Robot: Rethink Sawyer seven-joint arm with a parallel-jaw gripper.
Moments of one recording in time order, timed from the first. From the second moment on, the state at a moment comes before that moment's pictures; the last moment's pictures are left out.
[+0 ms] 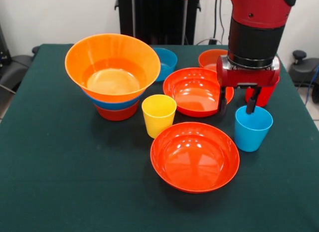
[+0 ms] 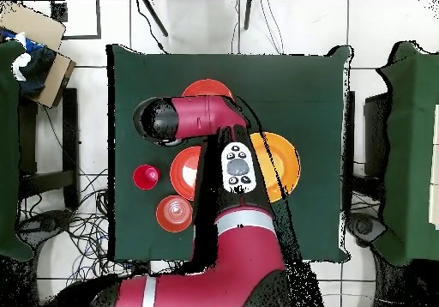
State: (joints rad) arm -0.11 -0.51 0.13 1.37 -0.16 0.66 1.85
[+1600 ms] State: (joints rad) arm -0.10 -0.46 0.10 1.37 -0.15 0.57 1.85
